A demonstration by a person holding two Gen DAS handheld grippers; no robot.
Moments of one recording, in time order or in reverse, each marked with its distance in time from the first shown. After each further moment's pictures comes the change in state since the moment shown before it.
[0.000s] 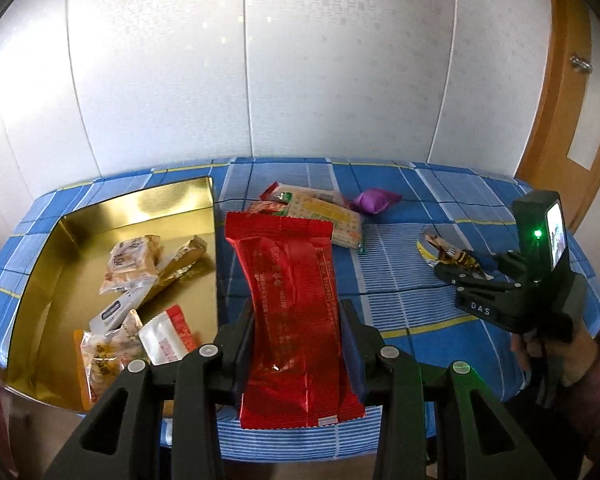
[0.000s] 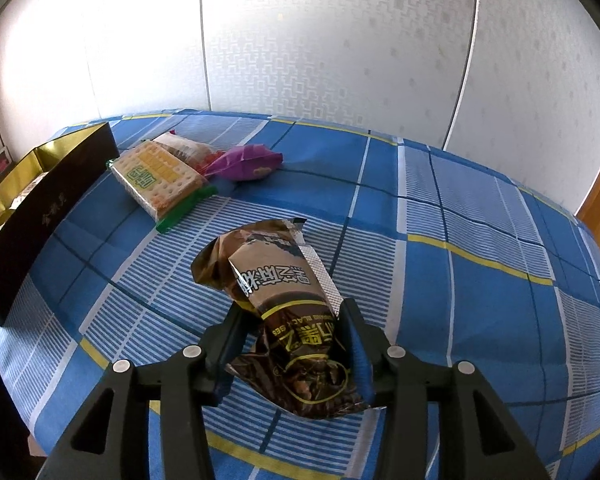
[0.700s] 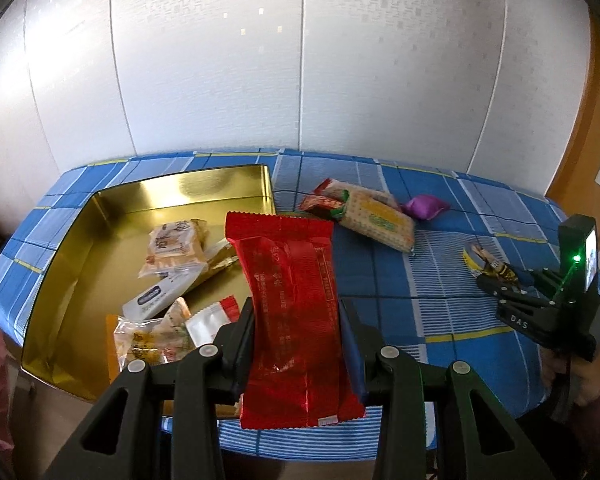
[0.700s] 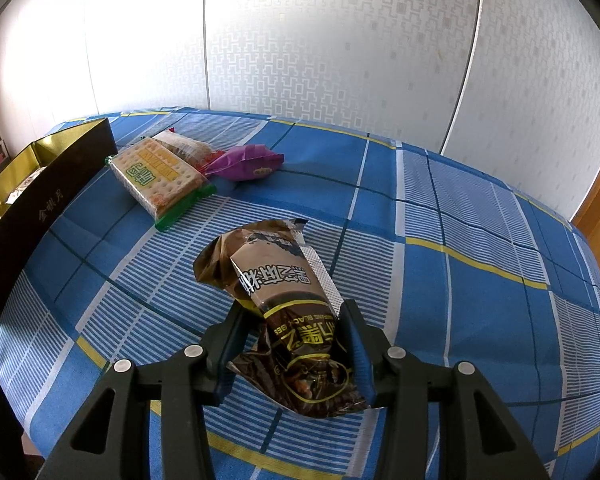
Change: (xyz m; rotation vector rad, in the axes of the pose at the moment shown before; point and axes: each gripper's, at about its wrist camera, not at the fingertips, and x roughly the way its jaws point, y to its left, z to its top) left arm 0.000 0.039 -0.001 -0.089 0.018 0.086; right arm -0.002 0.005 0.000 -0.021 -0.004 -0.021
